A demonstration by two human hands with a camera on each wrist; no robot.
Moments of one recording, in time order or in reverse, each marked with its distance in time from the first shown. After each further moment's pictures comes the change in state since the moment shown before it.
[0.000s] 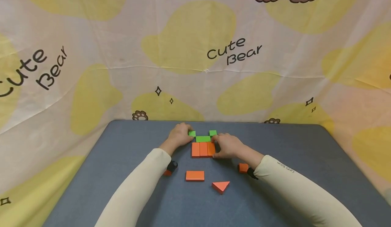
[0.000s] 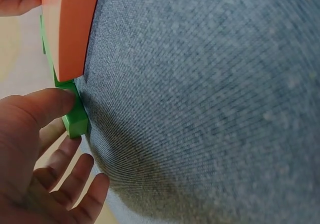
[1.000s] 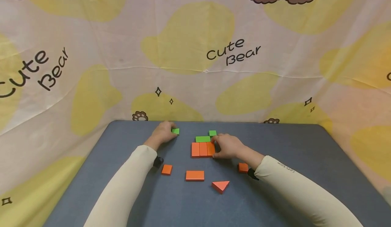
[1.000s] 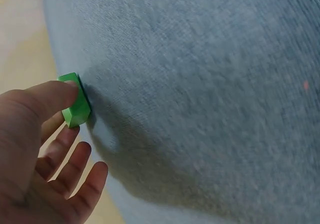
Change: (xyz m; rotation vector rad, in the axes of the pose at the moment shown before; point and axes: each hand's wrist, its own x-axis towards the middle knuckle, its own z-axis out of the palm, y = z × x) left_hand -0.006 -0.053 -0.032 -0.034 -0.019 -0.051; right_hand -0.006 0.000 0.000 0.006 0.030 -0.039
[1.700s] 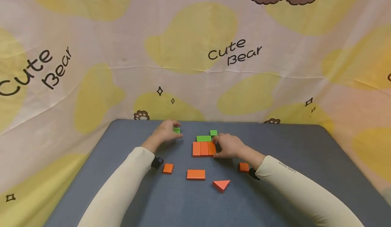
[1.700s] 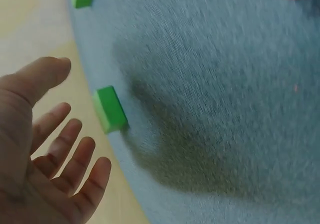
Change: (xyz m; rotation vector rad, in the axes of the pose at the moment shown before) left_hand -0.017 0.015 -0.012 -0.099 -0.022 0.050; right_hand -0.002 -0.001 -0.001 -0.015 0.003 -0.010
